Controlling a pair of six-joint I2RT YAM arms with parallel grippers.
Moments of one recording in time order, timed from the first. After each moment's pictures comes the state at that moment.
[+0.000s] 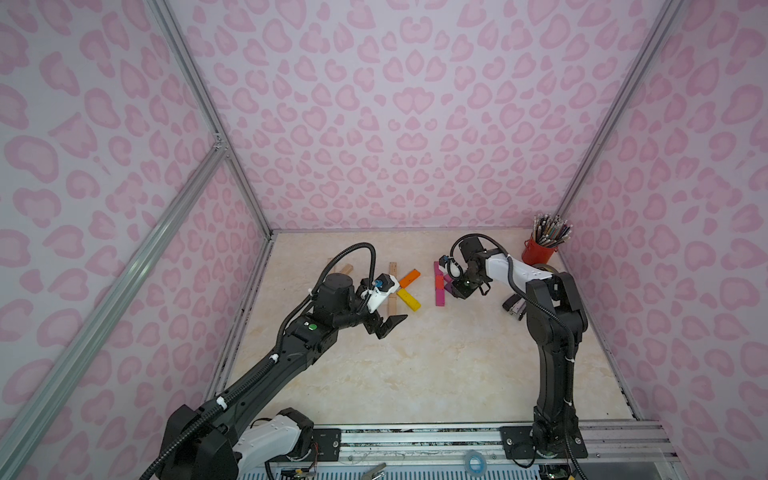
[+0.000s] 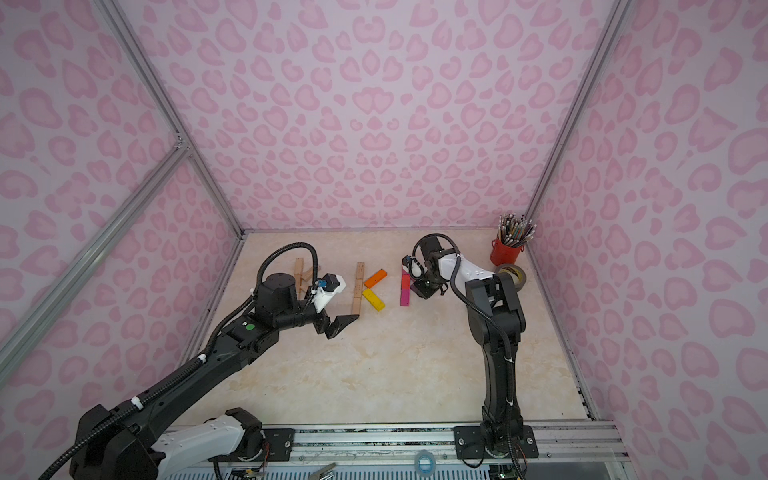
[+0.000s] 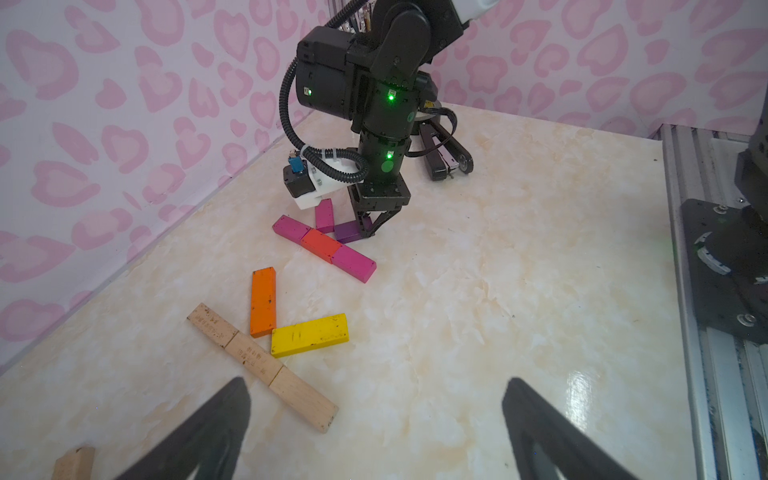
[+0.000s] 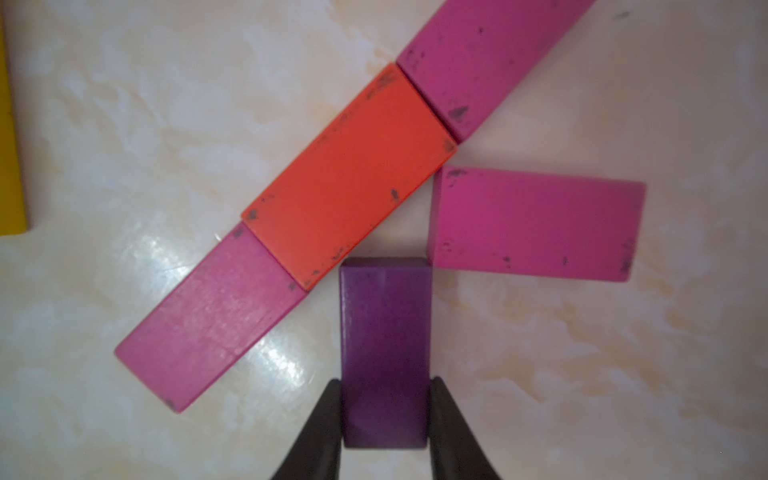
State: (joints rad) left arm -0.54 1.13 0.80 -0.15 0.49 0.34; right arm 0.36 2.13 1.57 -0.70 -0.14 -0.47
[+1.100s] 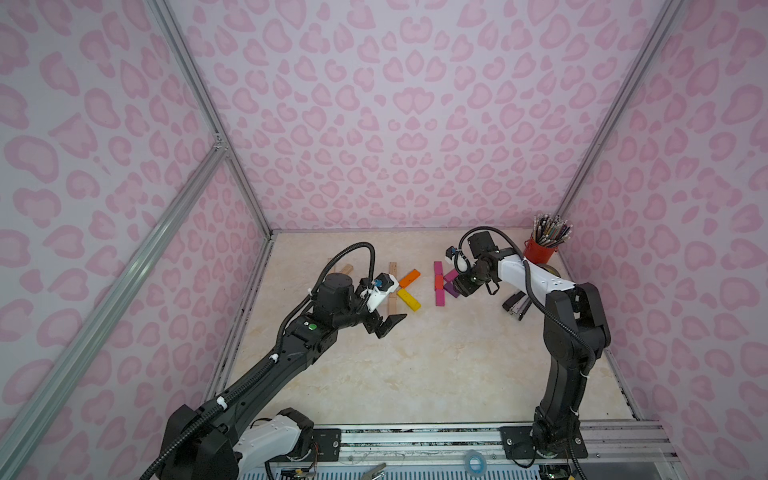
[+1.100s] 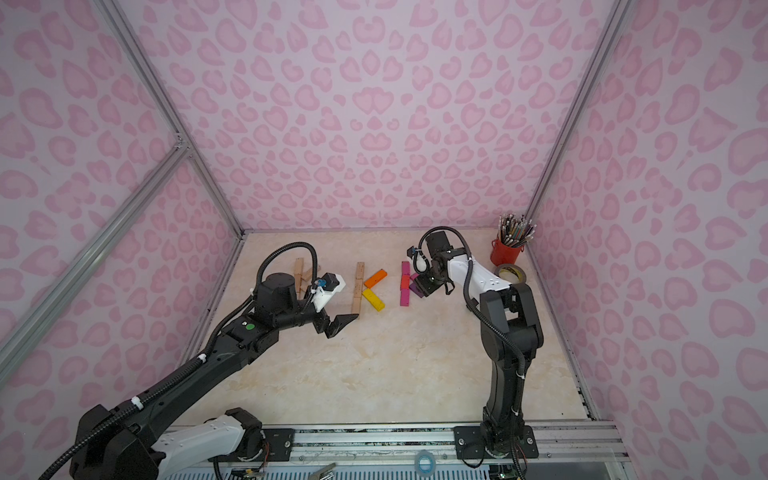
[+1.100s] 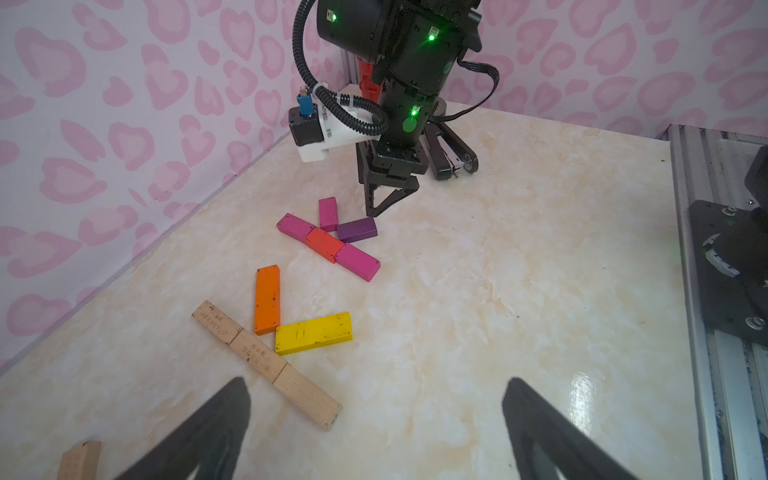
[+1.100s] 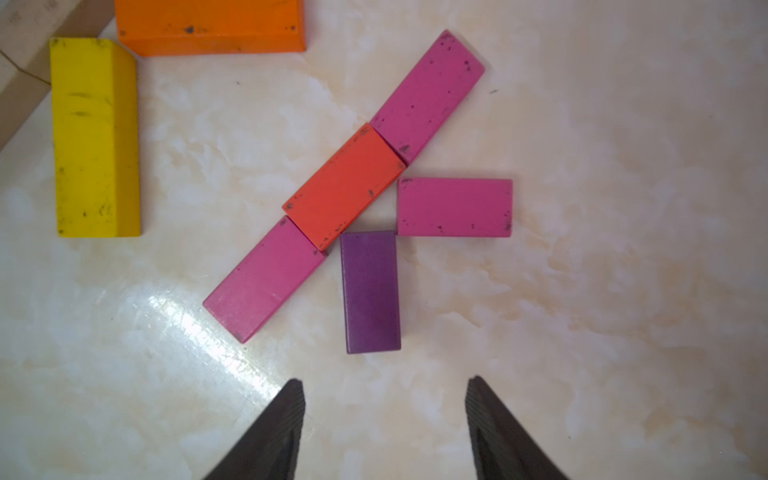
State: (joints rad) left arm -0.53 1.13 0.80 -0.15 0.48 0.33; right arm 0.36 1.94 1.48 -0.63 -0.10 -0.36
